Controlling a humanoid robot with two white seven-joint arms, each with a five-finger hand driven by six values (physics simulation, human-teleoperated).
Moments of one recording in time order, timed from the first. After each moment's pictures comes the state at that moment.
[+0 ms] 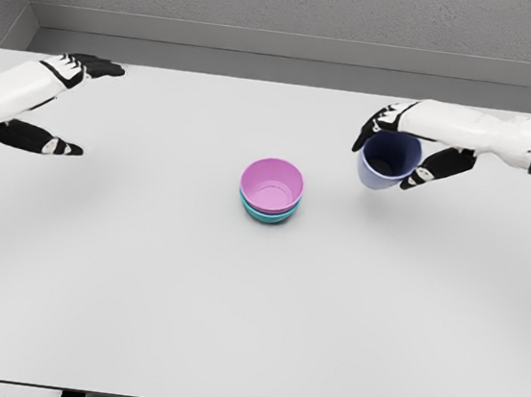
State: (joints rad) left arm -0.26 0.60 0.07 -1.53 -0.19 -0.61 -0.61; right arm -0.86 -0.85 0.81 -1.46 -0.10 -0.49 0.61
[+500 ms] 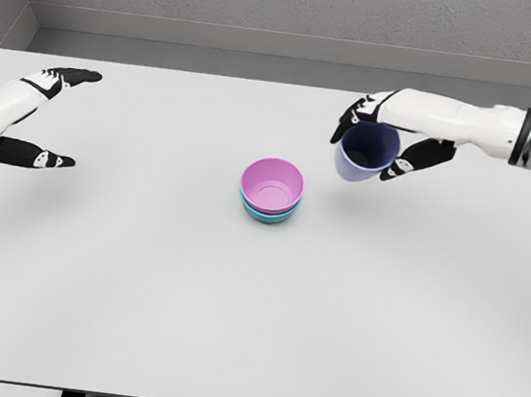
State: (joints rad) left arm -0.19 0.52 0.17 -1.51 -0.19 -0.61 -0.61; right arm -0.89 -0.80 0.81 -1.47 -0.10 -0.49 0.61
